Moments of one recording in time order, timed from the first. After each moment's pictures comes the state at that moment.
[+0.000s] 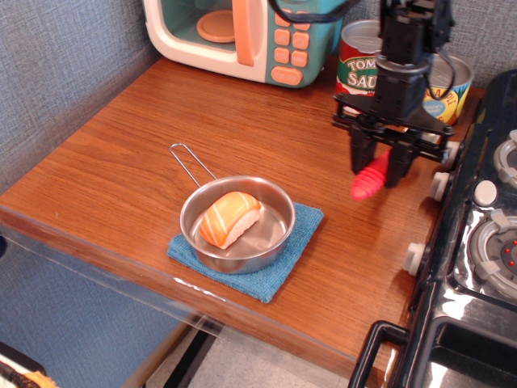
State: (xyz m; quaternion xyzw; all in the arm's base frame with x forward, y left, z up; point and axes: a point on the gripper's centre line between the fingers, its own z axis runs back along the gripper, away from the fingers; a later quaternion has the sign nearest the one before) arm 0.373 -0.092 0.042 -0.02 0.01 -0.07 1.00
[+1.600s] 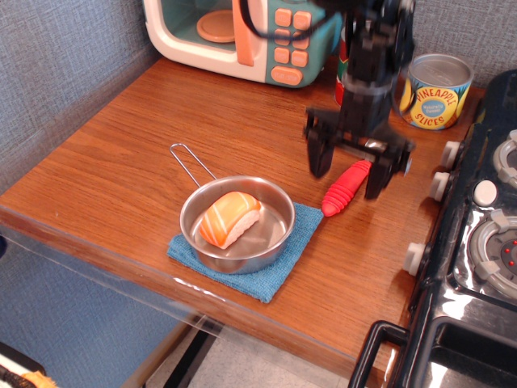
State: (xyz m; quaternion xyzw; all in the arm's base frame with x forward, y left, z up) arm 0.370 -0.063 0.039 0.00 -0.02 -0.07 1.00
